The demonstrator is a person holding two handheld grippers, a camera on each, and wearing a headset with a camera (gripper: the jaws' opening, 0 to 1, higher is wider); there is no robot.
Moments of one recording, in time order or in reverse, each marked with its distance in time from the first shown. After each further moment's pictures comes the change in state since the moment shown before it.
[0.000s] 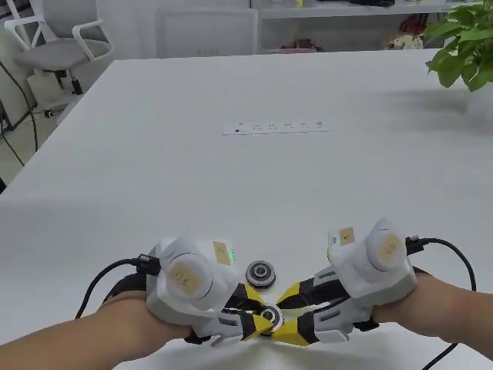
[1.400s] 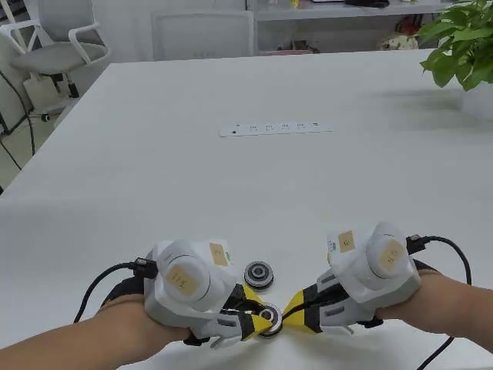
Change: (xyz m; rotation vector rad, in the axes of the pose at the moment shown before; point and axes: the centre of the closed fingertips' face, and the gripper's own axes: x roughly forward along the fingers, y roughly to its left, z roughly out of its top) left arm 0.000 -0.001 0.000 -0.008 -0.007 0.010; right arm -0.006 -0.004 -0.007 -0.104 0.066 -0.026
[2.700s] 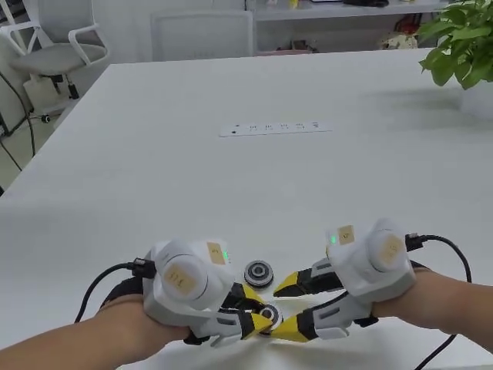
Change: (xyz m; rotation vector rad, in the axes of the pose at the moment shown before) left arm 0.000 0.001 0.000 -0.013 -0.013 0.002; right arm 0.006 -0.004 0.013 0.034 -0.087 -0.004
